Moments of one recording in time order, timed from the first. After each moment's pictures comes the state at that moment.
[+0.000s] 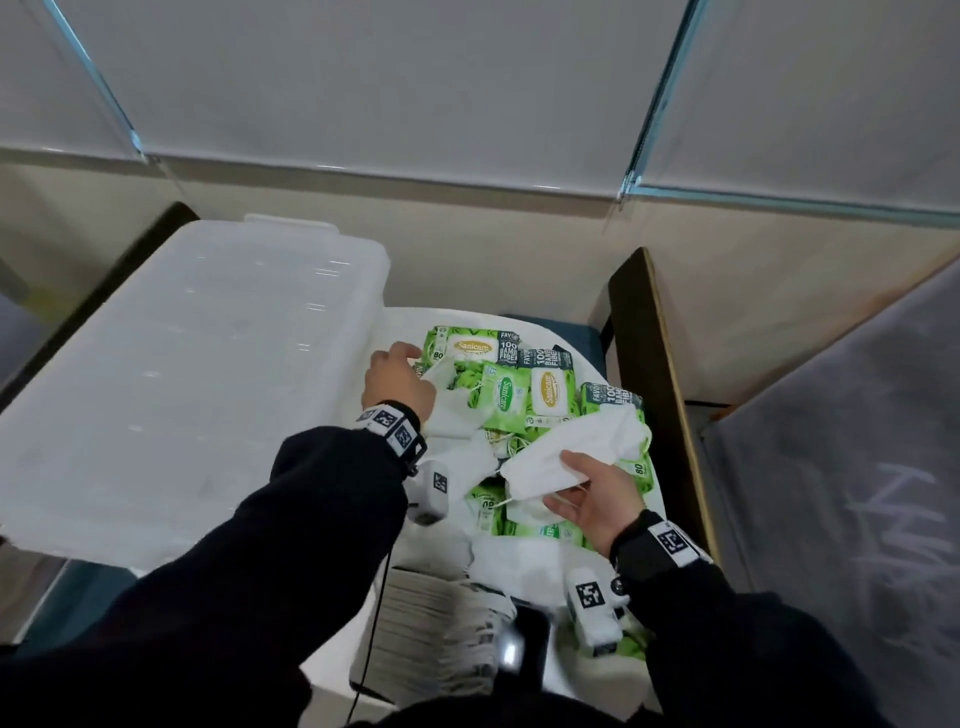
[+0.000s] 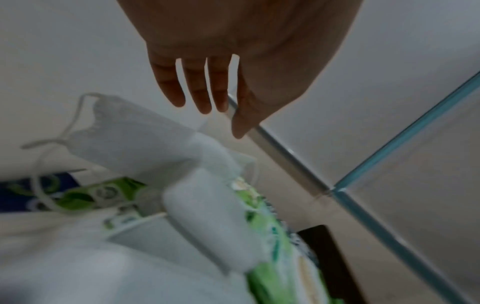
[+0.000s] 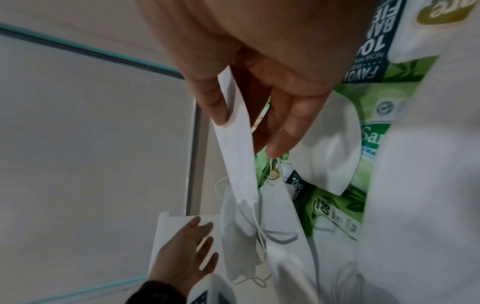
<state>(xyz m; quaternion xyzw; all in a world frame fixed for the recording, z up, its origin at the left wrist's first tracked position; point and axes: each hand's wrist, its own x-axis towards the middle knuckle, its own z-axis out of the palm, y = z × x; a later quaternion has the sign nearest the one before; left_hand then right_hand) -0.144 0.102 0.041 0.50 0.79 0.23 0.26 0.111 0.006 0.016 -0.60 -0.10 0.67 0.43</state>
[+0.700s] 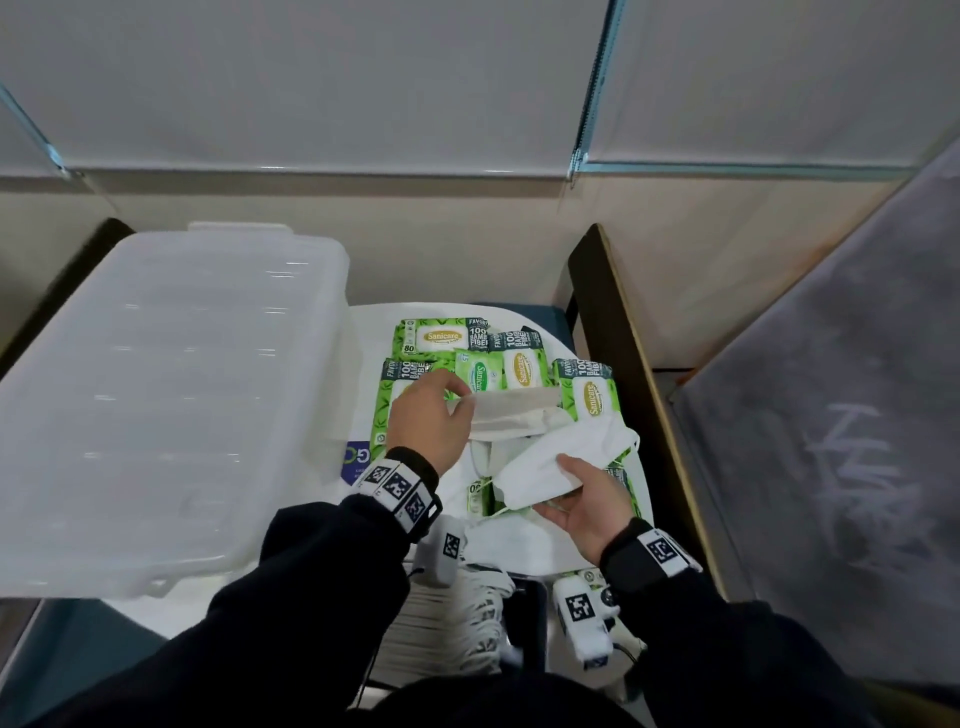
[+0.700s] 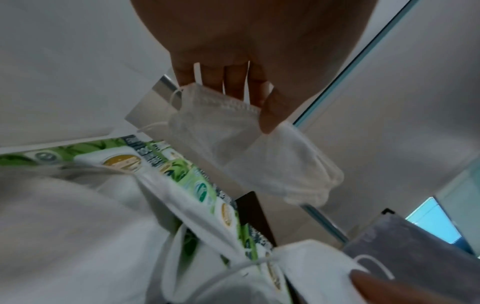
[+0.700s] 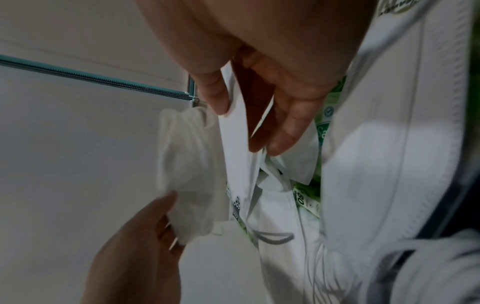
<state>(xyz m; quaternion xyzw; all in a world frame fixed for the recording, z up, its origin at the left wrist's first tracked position) -0.097 0.041 0.043 0.64 0.65 0.30 0.26 0.108 -0.039 0.008 -0.59 -0.04 0.65 0.48</state>
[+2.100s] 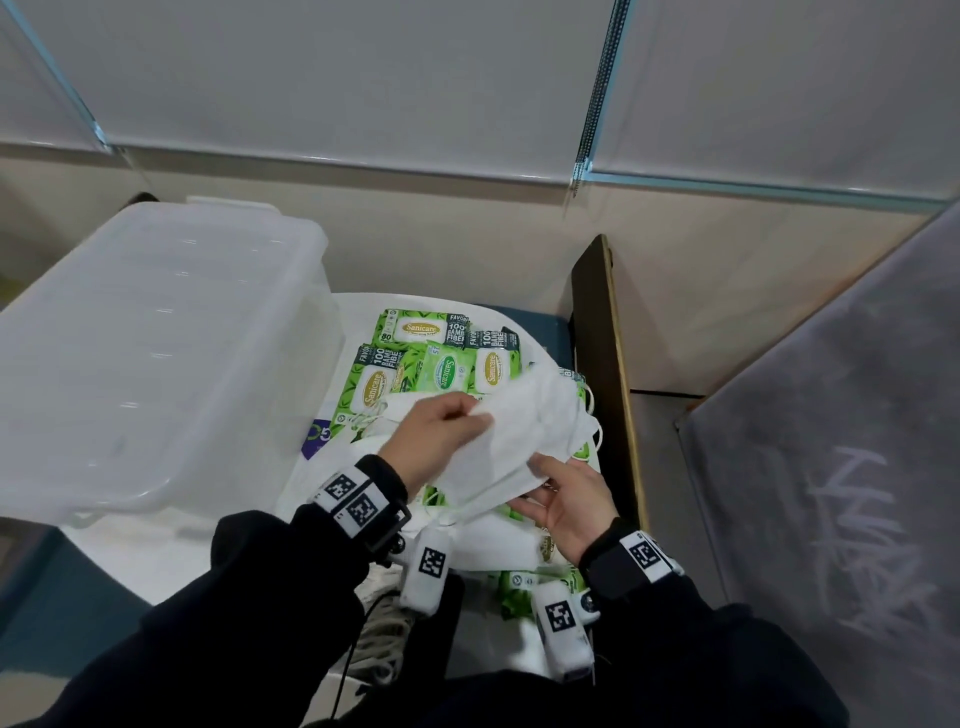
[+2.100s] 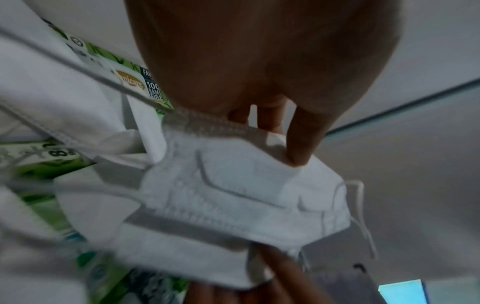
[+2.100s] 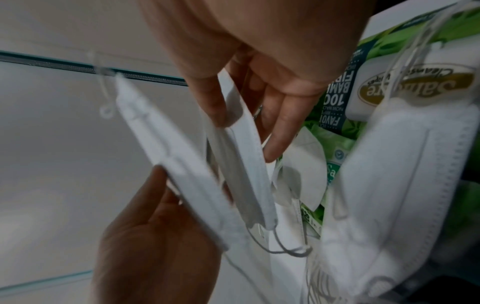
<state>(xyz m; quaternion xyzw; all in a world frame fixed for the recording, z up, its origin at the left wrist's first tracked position) -0.017 -0.005 0.064 0.48 0.55 0.37 0.58 0.179 -0.038 0.025 -0.54 -0.13 0.71 0.44</state>
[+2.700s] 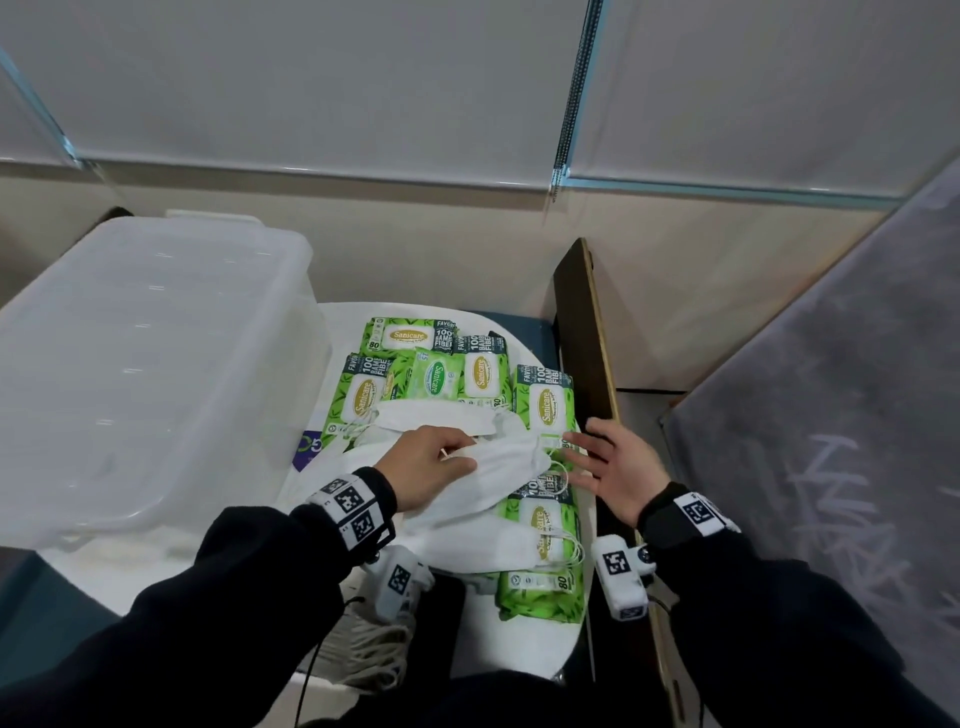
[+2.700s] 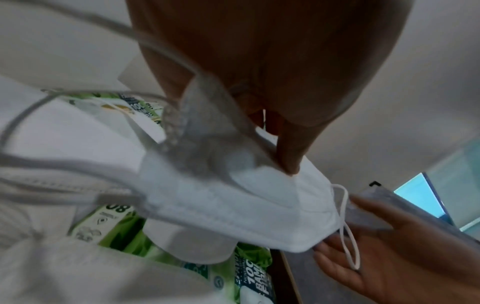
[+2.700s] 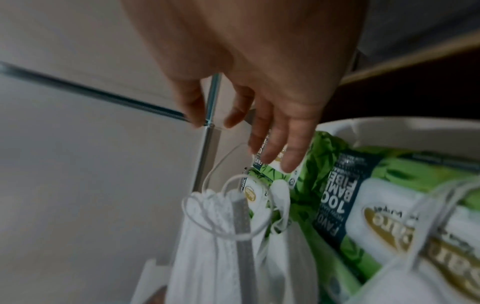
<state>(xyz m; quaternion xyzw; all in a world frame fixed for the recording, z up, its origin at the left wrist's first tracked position) -0.038 -0.001 0.033 0.70 0.56 0.16 0.42 0.244 -0.005 0.028 -0.58 -0.15 0.66 0.44</state>
